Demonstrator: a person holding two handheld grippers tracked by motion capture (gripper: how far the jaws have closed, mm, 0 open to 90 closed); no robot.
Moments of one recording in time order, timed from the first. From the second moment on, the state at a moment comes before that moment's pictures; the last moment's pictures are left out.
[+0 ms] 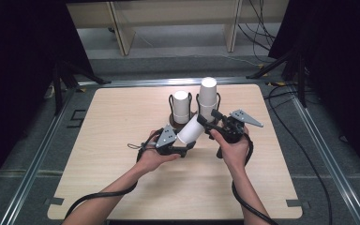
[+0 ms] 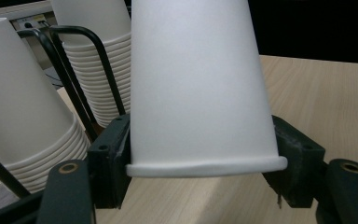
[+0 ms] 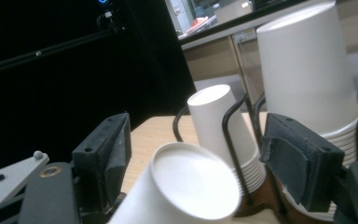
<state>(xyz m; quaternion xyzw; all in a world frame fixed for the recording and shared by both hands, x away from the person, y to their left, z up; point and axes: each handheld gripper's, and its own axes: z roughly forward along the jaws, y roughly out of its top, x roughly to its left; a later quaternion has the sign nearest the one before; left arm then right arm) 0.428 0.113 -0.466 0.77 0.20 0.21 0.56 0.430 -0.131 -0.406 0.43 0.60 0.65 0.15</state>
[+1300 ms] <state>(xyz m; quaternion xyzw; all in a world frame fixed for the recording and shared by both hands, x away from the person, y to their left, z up) 0.439 0.170 -0.425 0.88 0.09 0.15 0.45 0.417 -0.157 -0.439 0.33 0.73 0.57 0.18</state>
